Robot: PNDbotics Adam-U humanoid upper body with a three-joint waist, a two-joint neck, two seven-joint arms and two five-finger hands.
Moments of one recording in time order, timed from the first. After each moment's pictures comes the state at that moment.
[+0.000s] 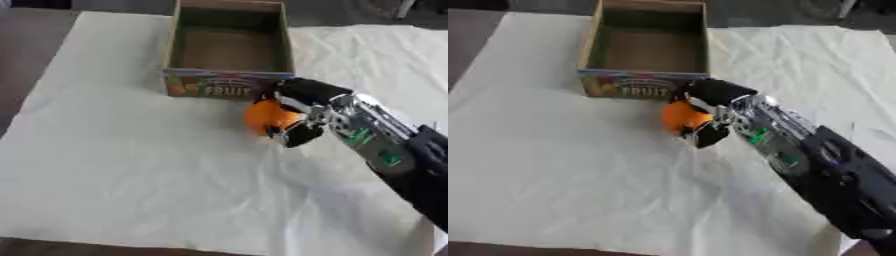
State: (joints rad) left arm -0.13 0.05 0.25 -1.96 -0.02 -0.14 0.19; right arm -0.64 -0.67 0.44 -1.71 0.73 0.25 0.51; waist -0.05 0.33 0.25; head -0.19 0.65
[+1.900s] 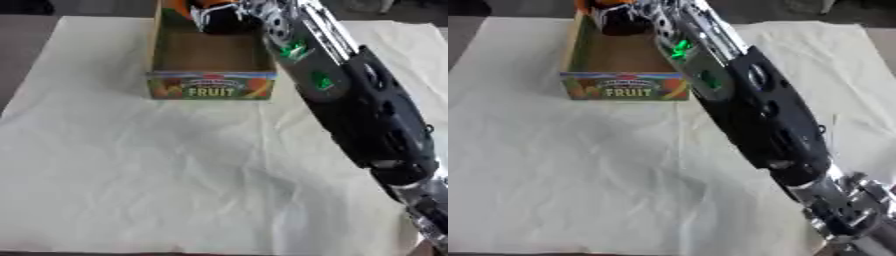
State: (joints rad) left arm -0.12 0.05 0.24 -1.95 -0.01 -0.14 0.18; right arm -1.05 -0.39 0.33 -1.51 0.90 0.34 0.24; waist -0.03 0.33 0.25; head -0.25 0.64
